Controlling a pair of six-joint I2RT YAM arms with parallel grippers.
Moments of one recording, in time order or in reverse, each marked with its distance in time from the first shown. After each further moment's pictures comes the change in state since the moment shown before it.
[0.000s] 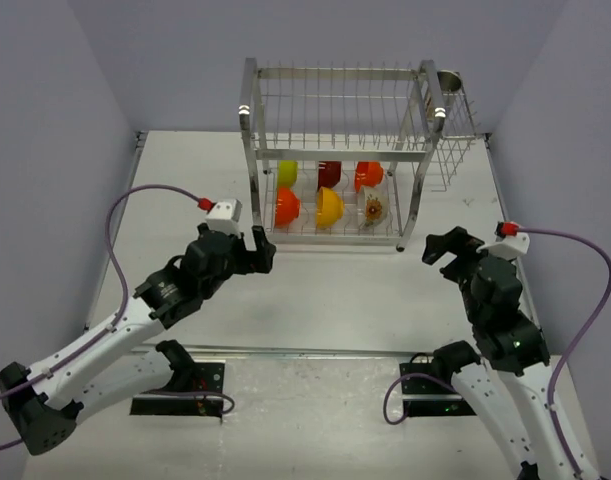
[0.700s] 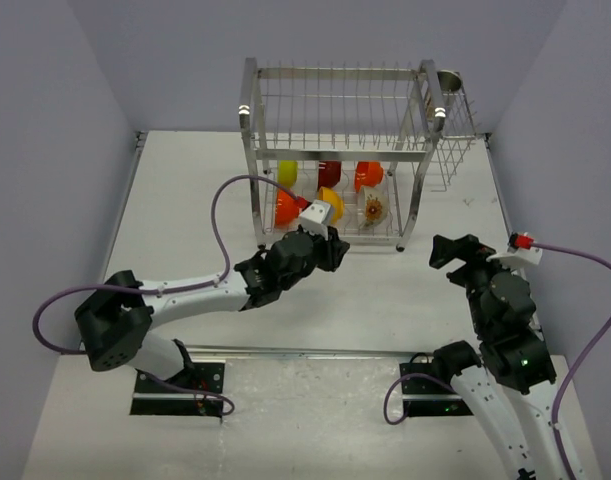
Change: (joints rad) left arm -0.299 0.613 0.095 0.679 0.049 0.056; right arm 0.000 -0.124 -0.018 0.035 -0.001 -0.018
